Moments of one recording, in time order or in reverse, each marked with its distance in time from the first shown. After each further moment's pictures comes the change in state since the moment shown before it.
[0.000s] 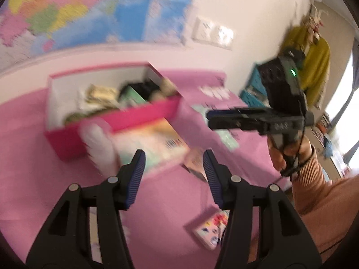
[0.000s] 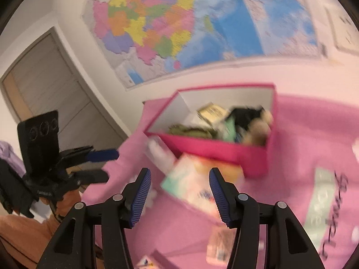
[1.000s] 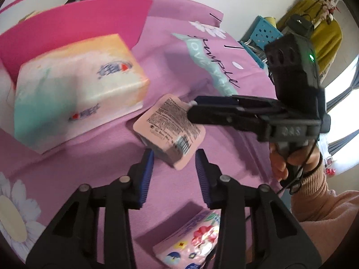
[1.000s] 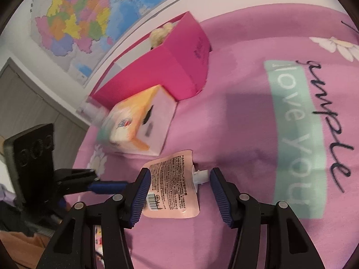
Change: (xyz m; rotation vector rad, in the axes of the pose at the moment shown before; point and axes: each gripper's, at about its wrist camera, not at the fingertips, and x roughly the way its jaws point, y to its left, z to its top) left arm 0.130 -0.031 -0.039 -0.088 0.316 -0.098; right arm 0.018 -0.084 -0.097 0.269 0.102 -0.090
